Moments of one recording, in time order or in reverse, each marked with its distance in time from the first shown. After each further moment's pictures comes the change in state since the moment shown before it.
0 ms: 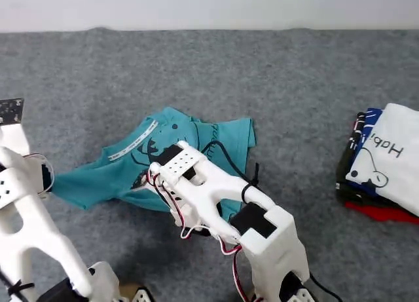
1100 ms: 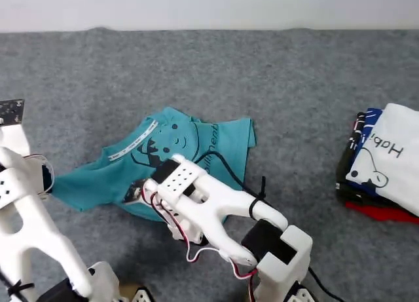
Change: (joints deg) left arm 0.0 0.0 0.0 0.7 0.0; right arm -6.3 -14.4 9.4 0.1 -1.6
